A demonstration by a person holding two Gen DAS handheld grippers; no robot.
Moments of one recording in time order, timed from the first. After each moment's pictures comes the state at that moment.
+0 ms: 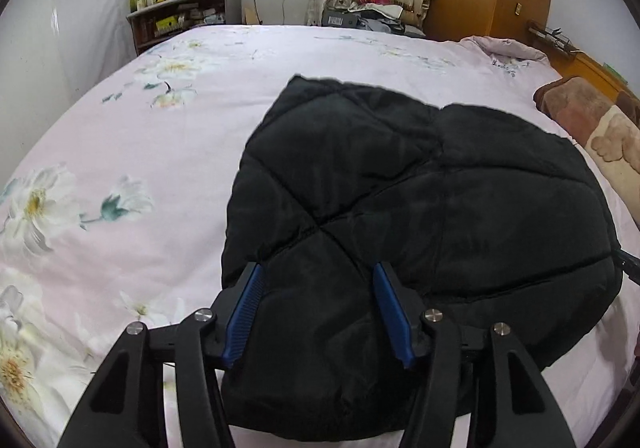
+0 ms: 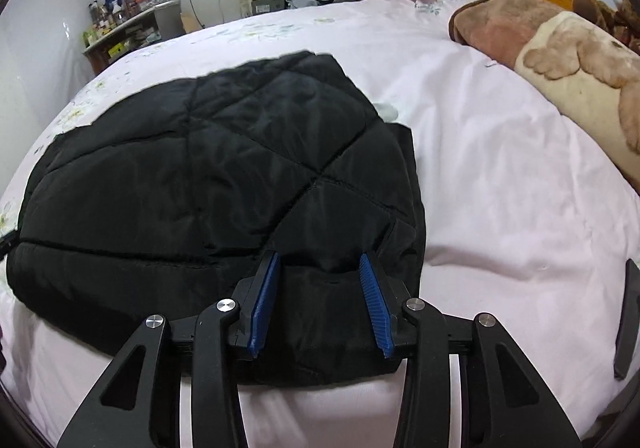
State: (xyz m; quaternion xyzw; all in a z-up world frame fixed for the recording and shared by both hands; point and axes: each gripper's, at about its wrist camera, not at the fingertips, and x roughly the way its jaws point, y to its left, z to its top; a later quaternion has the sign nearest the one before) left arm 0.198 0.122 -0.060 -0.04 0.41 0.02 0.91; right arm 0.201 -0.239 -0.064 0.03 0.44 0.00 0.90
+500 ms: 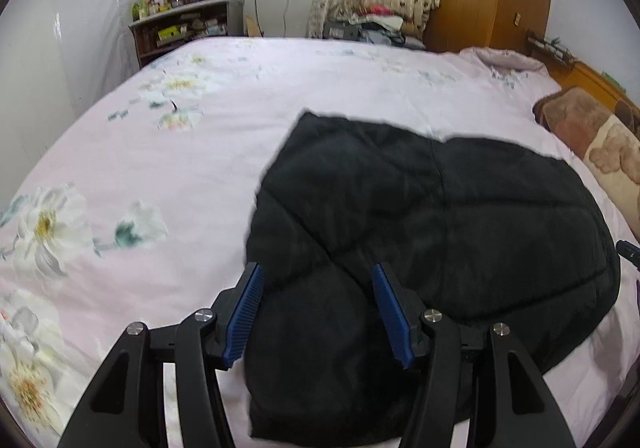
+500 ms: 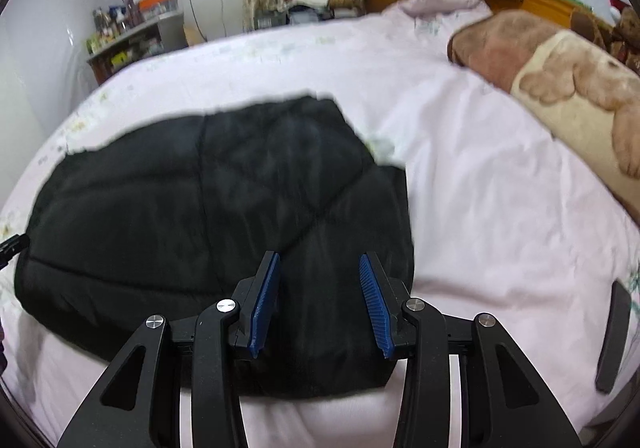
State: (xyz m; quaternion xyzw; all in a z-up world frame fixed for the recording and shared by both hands) left arm 0.202 0.133 -0.031 -0.04 0.39 0.02 0.92; right arm 0.200 -0.240 -0.024 0.03 0.40 0.00 0.92
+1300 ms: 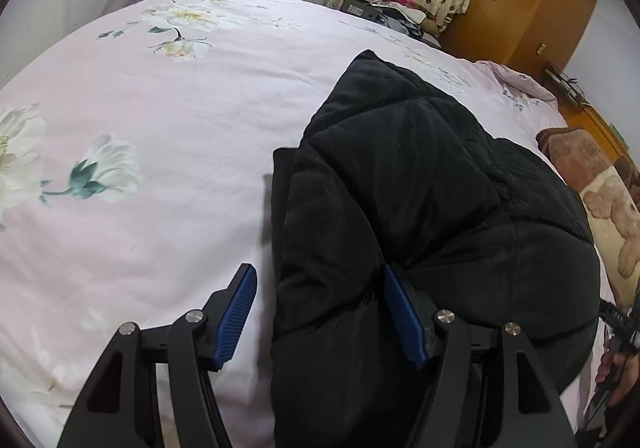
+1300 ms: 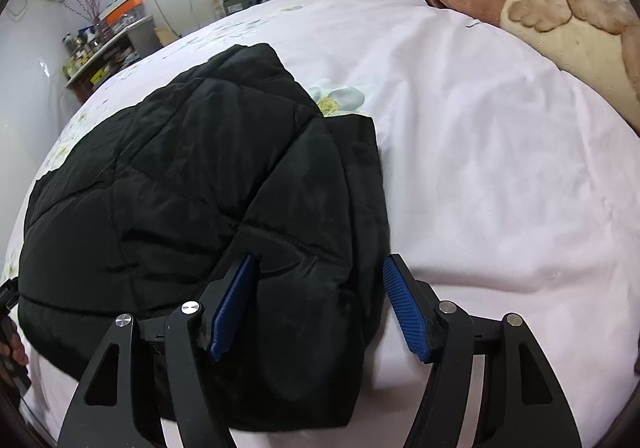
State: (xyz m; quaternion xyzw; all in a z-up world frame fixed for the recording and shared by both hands) left arm 0.229 0.180 -0.085 -0.16 0.43 -0.01 0.89; right arm 0.236 -0.287 -0.079 0.11 0.45 -0.01 0.88
